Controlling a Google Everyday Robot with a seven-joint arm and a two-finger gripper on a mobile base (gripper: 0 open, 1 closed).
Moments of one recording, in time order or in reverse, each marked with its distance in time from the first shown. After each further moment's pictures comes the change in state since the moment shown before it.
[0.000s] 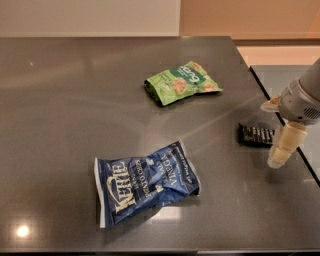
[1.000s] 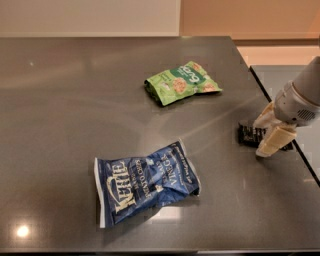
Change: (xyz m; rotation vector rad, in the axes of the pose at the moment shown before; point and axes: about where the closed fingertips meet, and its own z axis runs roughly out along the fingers) arm 0.000 -0.004 0.013 -0.018 0.004 -0.009
